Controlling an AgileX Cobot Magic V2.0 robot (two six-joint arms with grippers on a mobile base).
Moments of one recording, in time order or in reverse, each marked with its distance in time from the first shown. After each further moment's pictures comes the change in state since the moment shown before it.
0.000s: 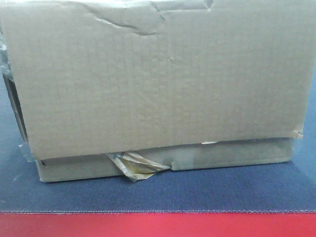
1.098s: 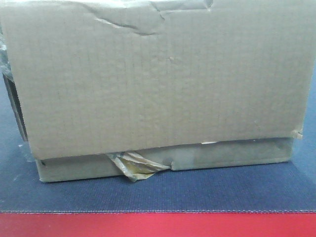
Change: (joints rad) left arm 0.000 0.000 0.000 0.000 0.000 0.000; right arm 0.000 0.000 0.000 0.000 0.044 0.000
